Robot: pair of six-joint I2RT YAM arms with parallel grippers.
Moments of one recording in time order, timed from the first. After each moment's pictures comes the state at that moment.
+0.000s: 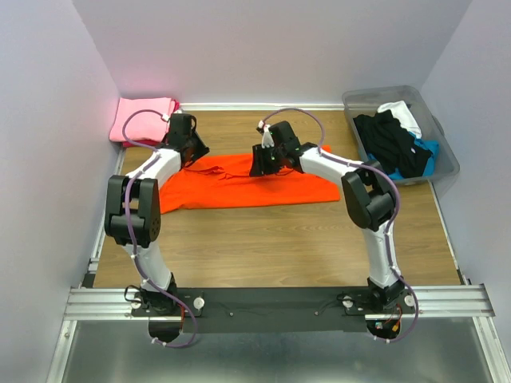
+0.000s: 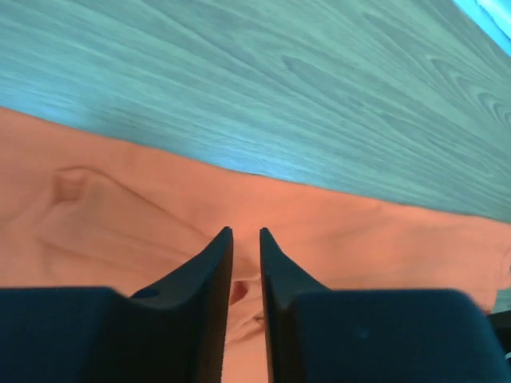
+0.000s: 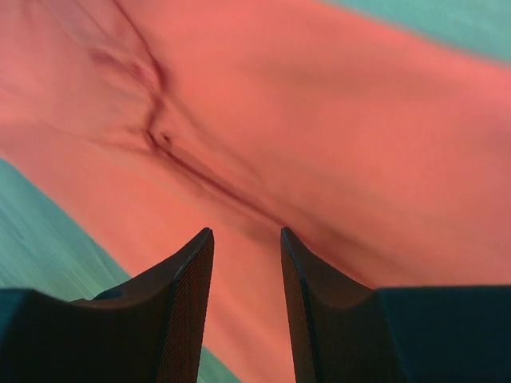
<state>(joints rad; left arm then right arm) -0.11 1.81 1.26 -0.15 0.03 -0.65 0.59 2.19 1.65 -0.22 -0.34 0.29</state>
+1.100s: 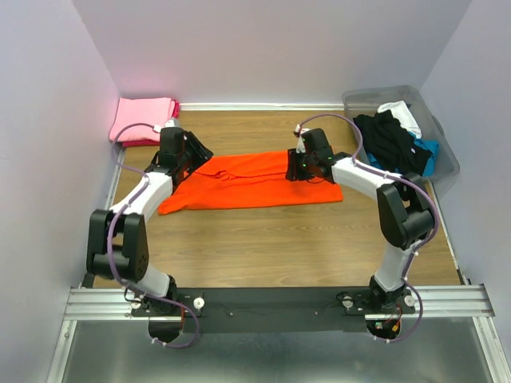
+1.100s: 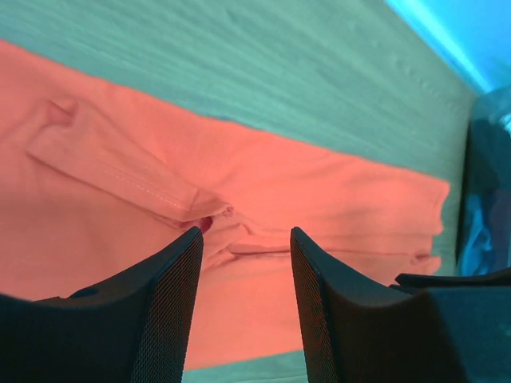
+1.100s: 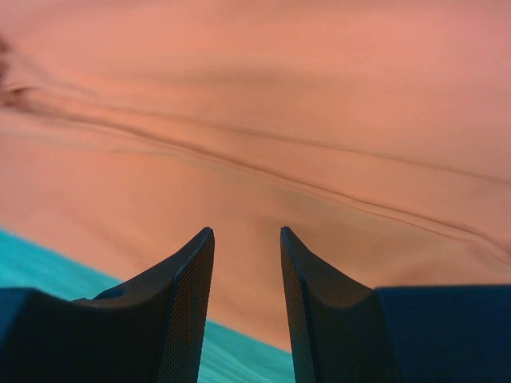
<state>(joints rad) -0.13 1.55 0.98 -0.01 0.12 -0.73 0.49 1.85 1.24 -0.20 -0.12 0.26</state>
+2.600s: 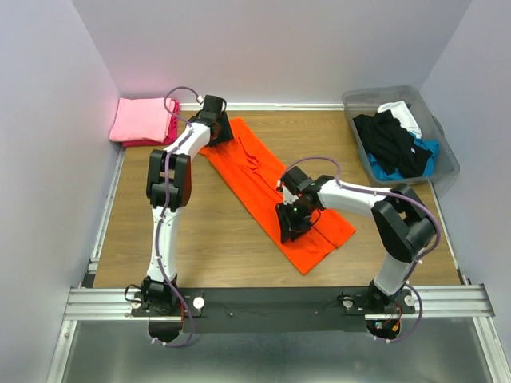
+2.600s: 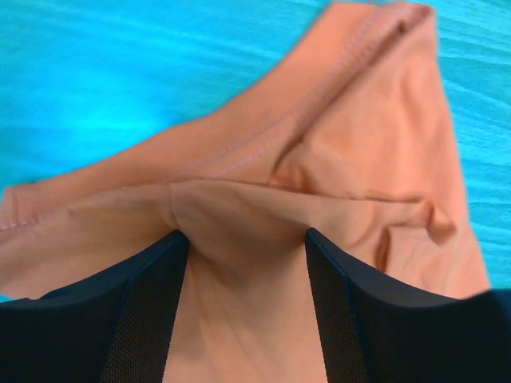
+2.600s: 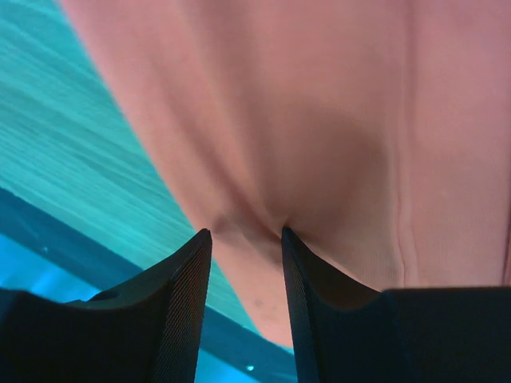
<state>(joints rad) -0.21 2.38 1.97 -0.45 -0.10 -0.46 0.69 1.75 1.03 -0.61 -0.32 0.37</state>
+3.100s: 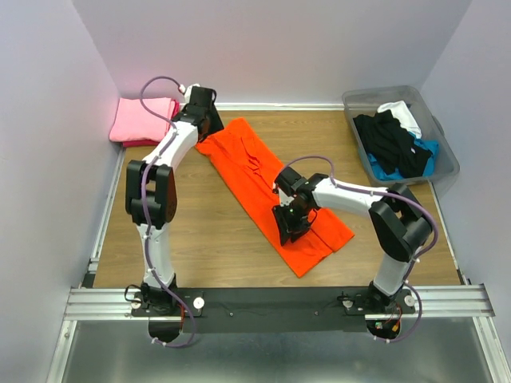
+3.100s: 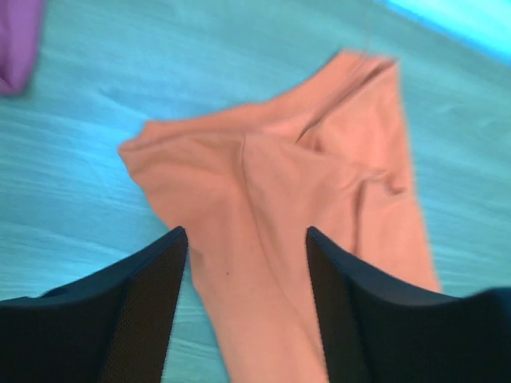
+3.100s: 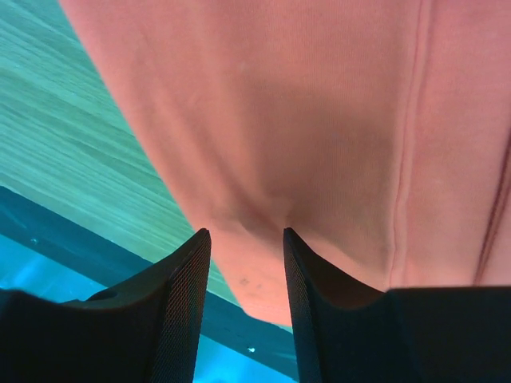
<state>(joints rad) -0.22 2.11 1.77 -0.46 -0.19 -0.53 0.75 1.79 1.11 -0.72 -0.29 0.38</state>
